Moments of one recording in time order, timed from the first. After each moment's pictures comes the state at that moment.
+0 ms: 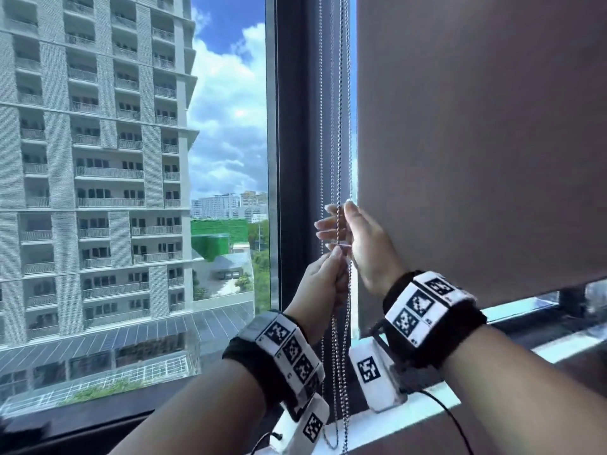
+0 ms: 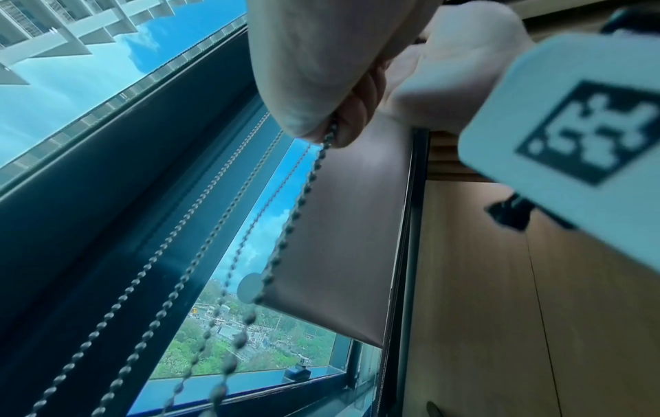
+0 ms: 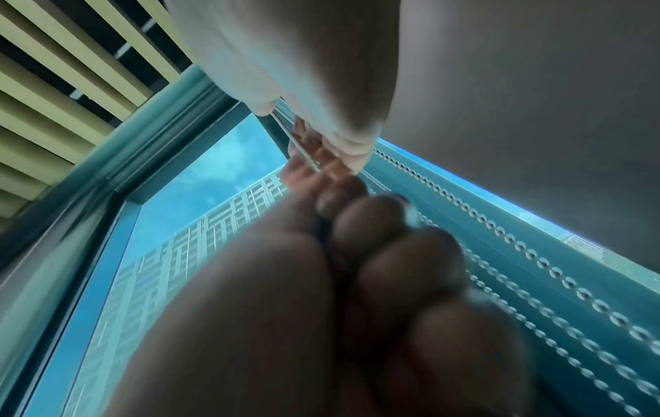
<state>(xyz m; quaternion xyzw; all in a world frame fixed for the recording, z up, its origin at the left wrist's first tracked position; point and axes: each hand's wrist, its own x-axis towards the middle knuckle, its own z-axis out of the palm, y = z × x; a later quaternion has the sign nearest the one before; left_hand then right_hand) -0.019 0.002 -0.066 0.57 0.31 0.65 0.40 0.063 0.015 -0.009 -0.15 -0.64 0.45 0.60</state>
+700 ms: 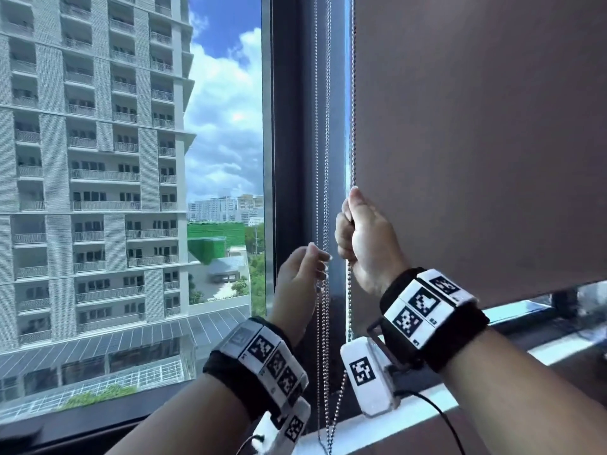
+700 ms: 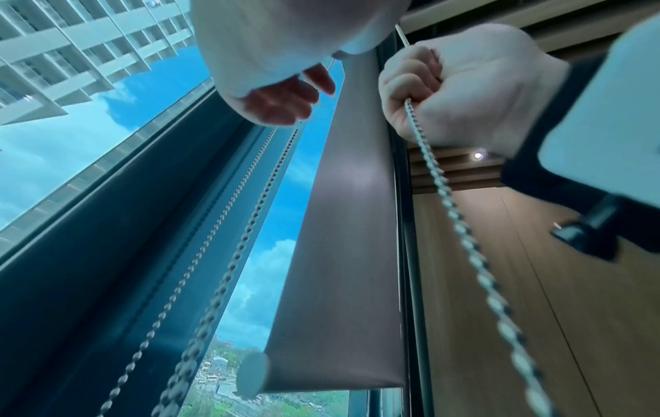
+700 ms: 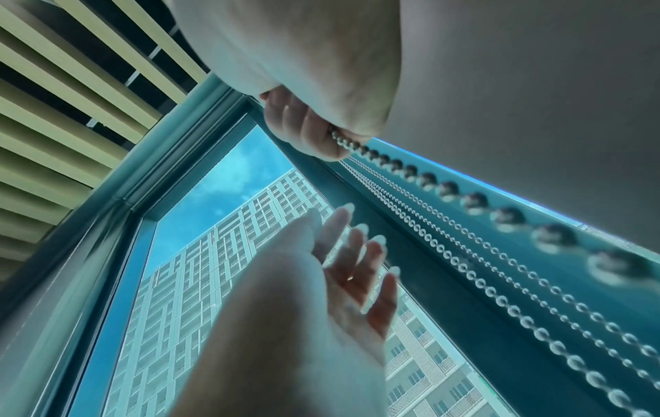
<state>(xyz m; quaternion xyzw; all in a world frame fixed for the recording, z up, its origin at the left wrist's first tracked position) -0.033 -0.004 -0.064 0.58 0.35 0.71 0.21 0.070 0.001 0.005 -0.10 -0.63 0.43 0.64</state>
